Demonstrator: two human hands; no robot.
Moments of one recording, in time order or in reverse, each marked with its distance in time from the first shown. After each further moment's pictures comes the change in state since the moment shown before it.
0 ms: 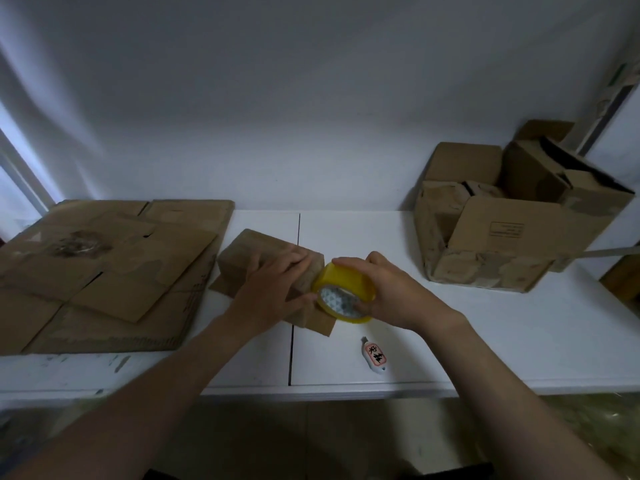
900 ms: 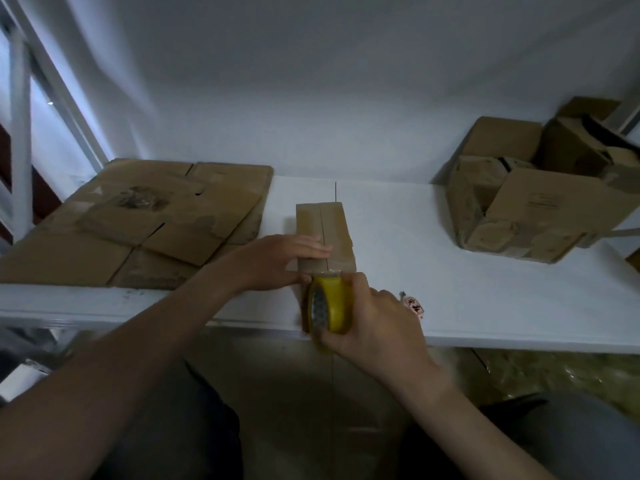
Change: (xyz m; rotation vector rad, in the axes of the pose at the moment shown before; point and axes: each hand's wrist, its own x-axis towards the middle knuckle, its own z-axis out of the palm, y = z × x) left_hand -0.071 -0.038 -0.082 -0.342 -0.339 0.123; right_hand -0.091 -0.167 0.074 -0.161 0.219 0.123
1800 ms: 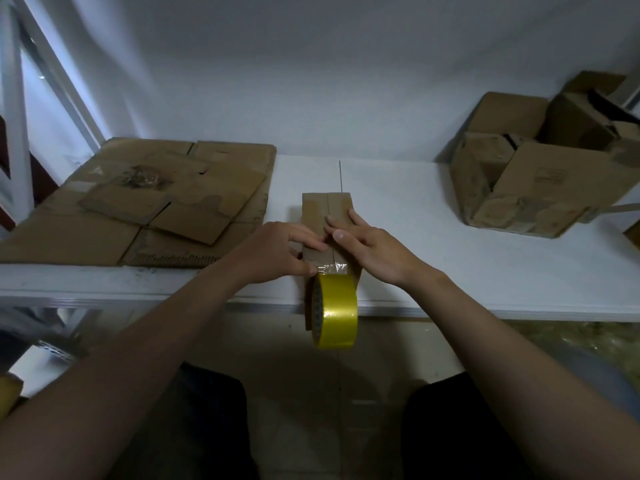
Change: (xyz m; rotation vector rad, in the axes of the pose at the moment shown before) left_hand -0.042 0.022 0.003 -0.468 0.139 -0.262; right_hand 0.082 0.025 0.013 0.533 -0.339 -0.029
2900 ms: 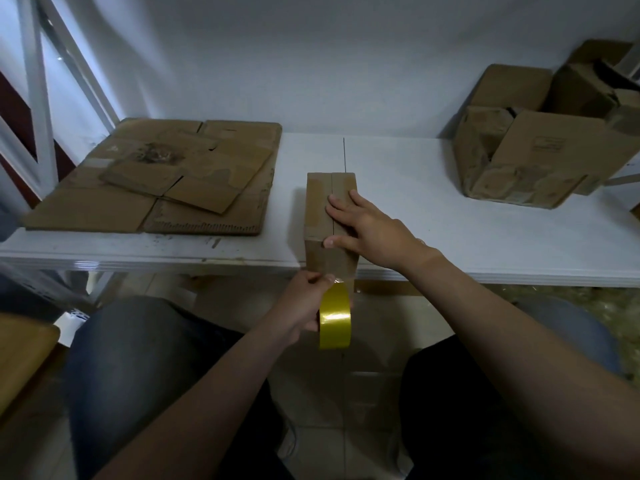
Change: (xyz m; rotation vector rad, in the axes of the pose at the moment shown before) left_hand -0.081 0.032 0.123 -0.736 0.139 -0.675; right_hand -0.030 -0.006 0.016 -0.473 -0.015 -0.058
